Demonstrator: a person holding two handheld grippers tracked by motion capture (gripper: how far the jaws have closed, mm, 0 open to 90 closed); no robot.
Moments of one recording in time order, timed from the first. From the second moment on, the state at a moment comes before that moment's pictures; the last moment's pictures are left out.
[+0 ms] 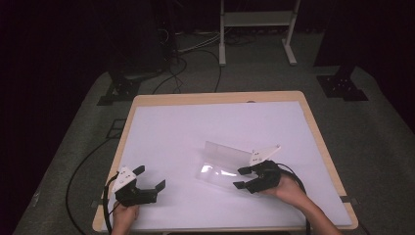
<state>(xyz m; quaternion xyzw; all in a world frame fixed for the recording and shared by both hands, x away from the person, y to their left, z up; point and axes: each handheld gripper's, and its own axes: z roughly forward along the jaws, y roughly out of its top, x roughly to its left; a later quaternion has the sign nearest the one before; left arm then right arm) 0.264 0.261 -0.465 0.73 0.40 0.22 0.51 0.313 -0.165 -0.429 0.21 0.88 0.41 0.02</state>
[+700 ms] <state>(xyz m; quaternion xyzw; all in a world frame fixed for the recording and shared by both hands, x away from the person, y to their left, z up) 0.264 0.260 -0.465 0.73 0.40 0.23 0.51 0.297 -0.216 -0.415 0.26 0.86 0.43 0.07</state>
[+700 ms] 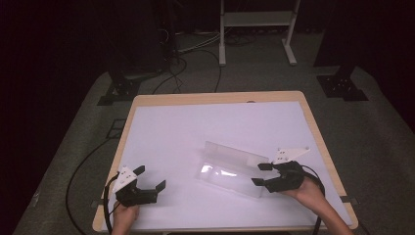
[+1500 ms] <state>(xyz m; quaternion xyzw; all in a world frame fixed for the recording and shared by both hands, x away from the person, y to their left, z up) 0.263 0.258 -0.465 0.73 0.40 0.23 0.51 0.285 -0.261 -0.423 0.32 0.85 0.42 0.09</state>
